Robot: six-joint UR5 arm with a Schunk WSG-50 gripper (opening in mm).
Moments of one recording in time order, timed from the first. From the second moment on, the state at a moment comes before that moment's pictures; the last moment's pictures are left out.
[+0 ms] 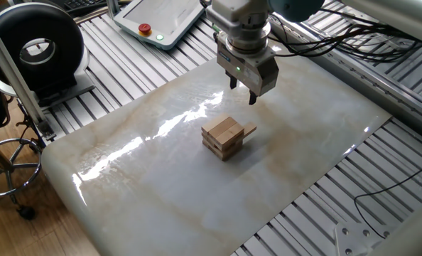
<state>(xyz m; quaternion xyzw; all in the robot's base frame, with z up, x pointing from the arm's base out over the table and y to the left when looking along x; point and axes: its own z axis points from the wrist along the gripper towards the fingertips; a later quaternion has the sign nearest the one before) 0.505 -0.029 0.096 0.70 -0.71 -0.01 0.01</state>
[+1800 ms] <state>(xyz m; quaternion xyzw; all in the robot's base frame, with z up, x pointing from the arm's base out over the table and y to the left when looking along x) 0.480 -0.032 0.082 0.68 -0.73 -0.01 0.00</state>
